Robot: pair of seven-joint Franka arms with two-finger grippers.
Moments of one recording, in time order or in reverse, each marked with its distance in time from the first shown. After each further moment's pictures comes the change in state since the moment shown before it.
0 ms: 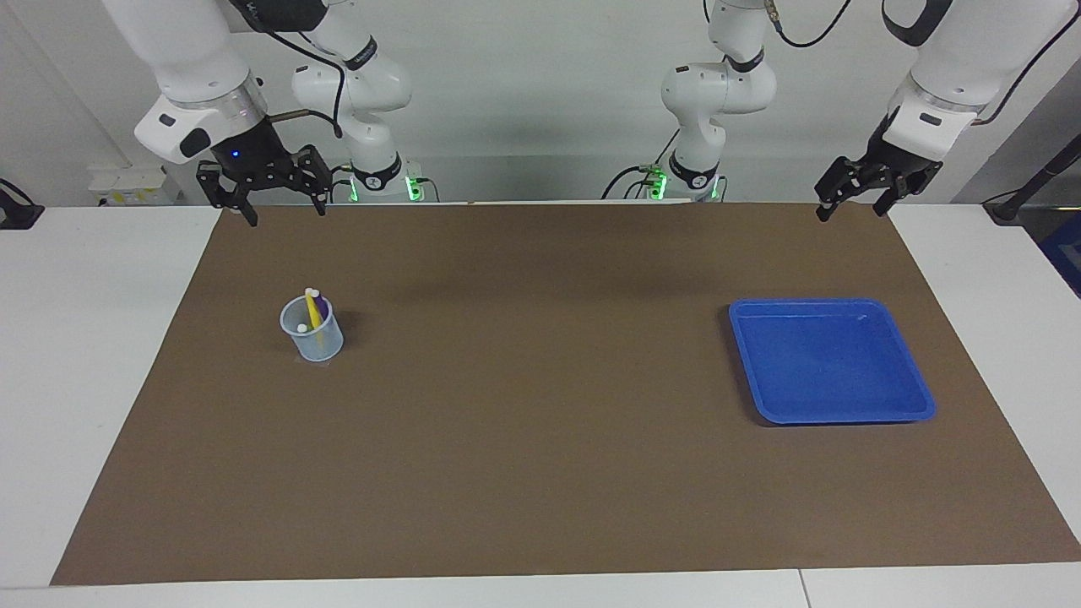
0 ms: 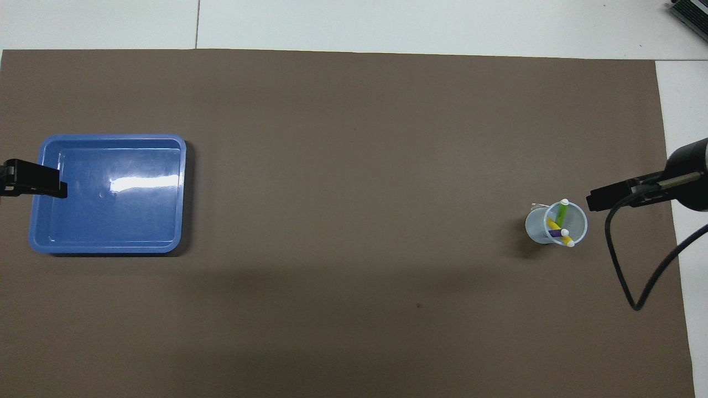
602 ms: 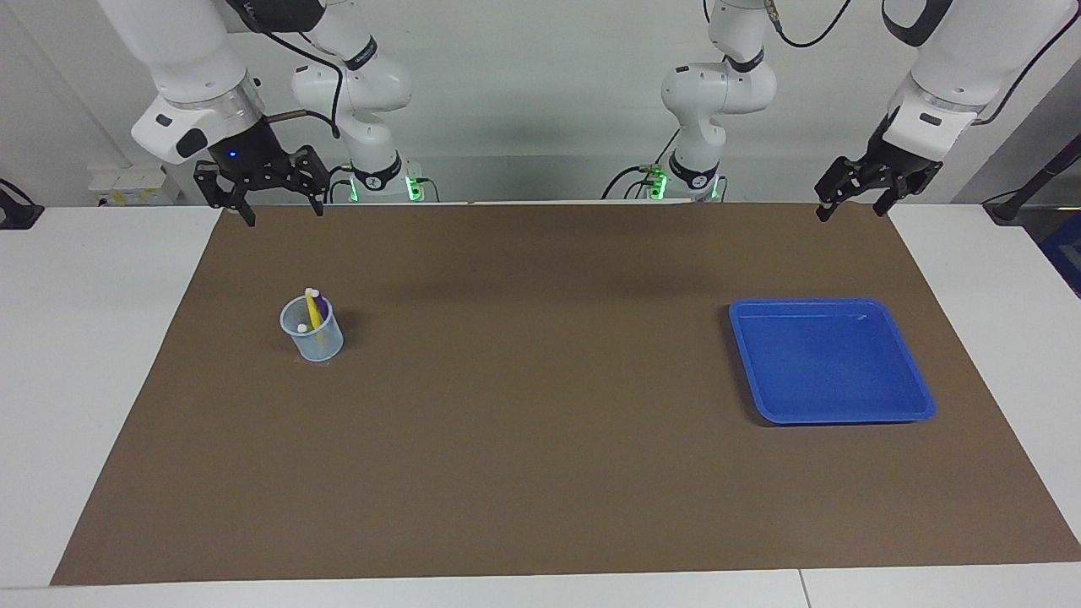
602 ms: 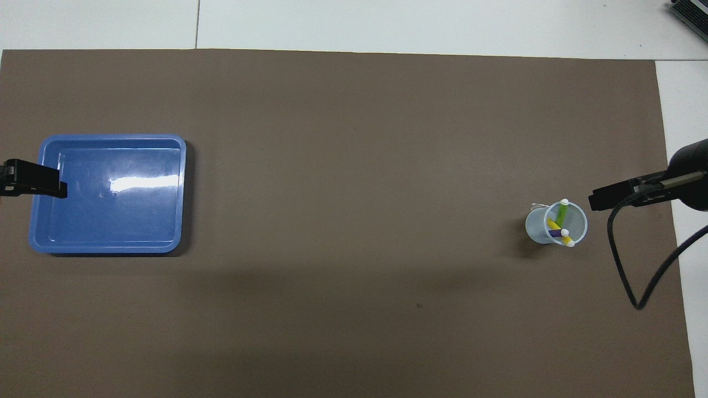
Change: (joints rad) left arm 0.000 0.000 0.000 0.000 0.000 0.000 0.000; right arm 0.000 0.000 -0.006 0.000 0.000 0.000 0.000
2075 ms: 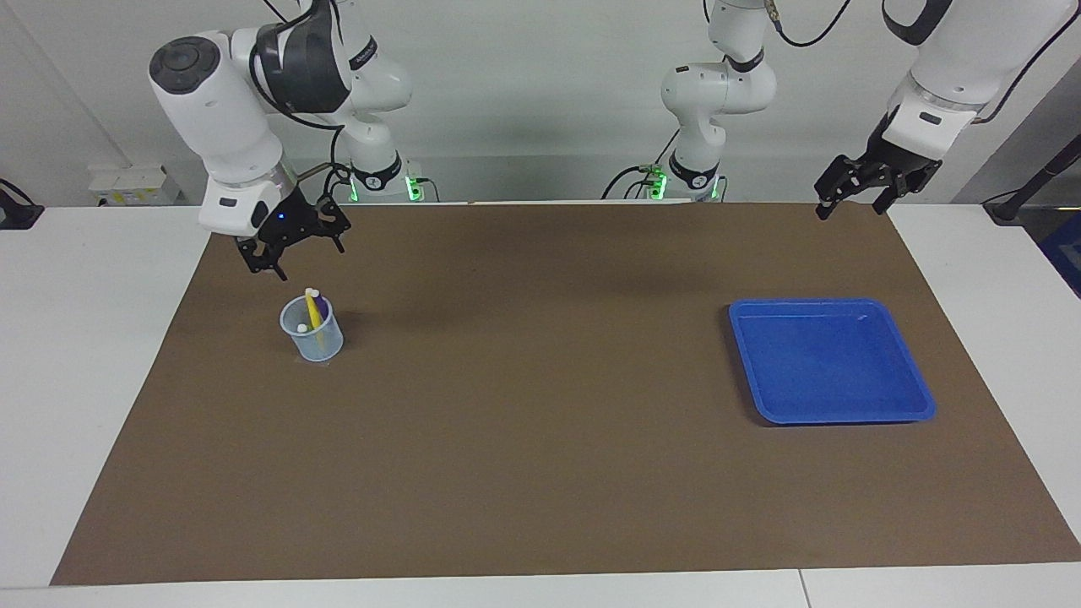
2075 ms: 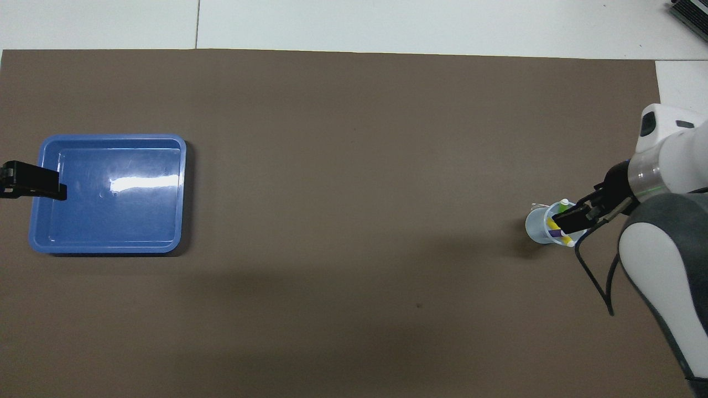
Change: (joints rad) left arm -0.001 -0.004 -0.001 0.000 0.000 -0.012 -0.001; right arm 0.015 0.000 -0.012 -0.305 0.000 0.278 -0.545
